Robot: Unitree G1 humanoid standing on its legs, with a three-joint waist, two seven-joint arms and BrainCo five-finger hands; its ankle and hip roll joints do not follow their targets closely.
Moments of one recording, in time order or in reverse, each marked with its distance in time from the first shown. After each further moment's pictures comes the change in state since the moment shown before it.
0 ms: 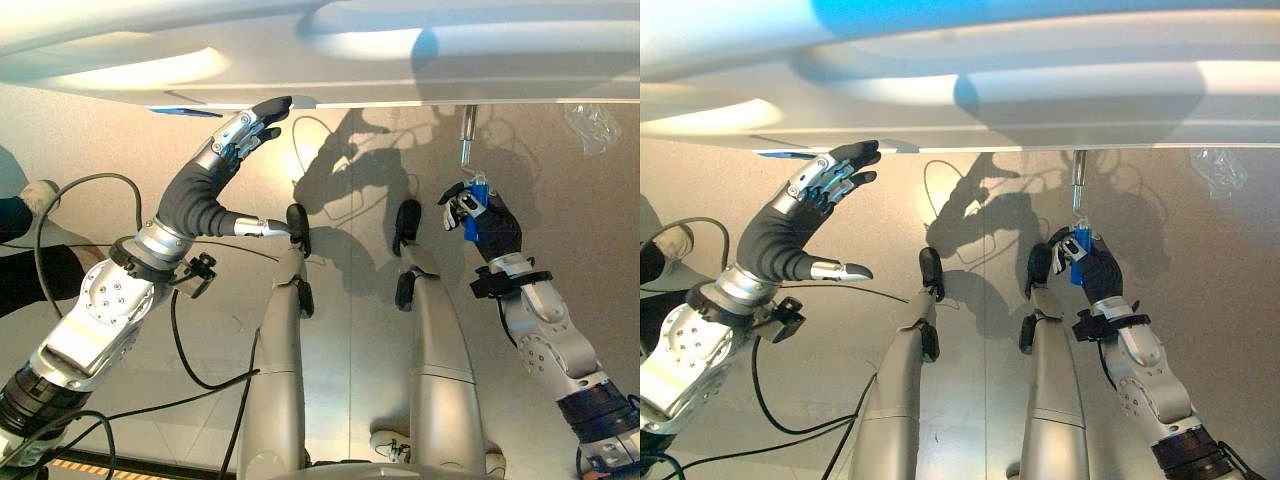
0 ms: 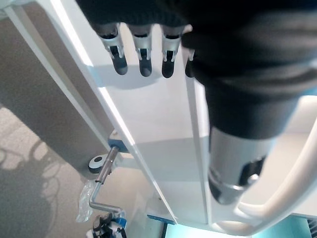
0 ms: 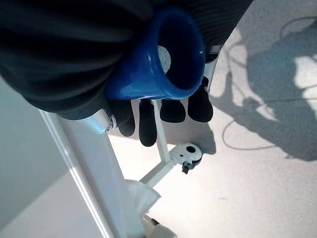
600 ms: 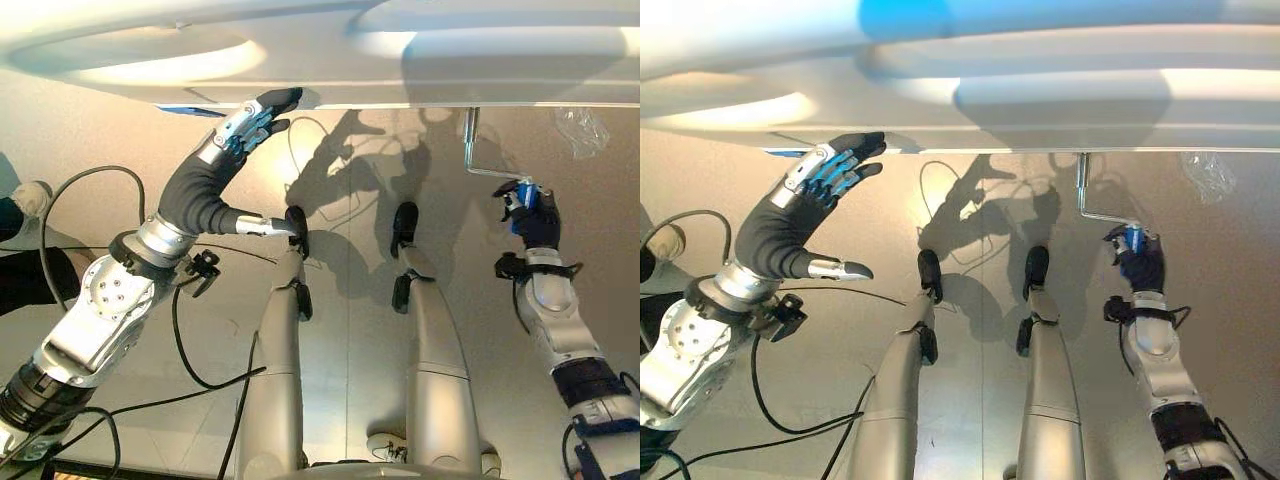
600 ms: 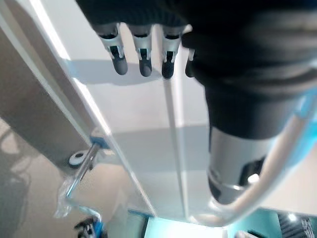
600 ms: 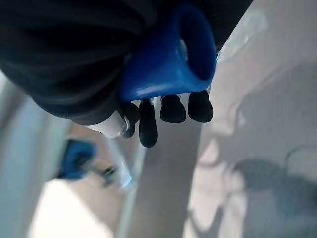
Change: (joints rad) left arm -0.071 0.001 -0.081 -0.023 -0.030 0.000 -0.006; right arm -0.236 0.008 -0.091 0.654 -0.364 -0.173 -0.300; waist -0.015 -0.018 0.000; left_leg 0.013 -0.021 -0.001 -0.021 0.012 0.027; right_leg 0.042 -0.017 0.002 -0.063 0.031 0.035
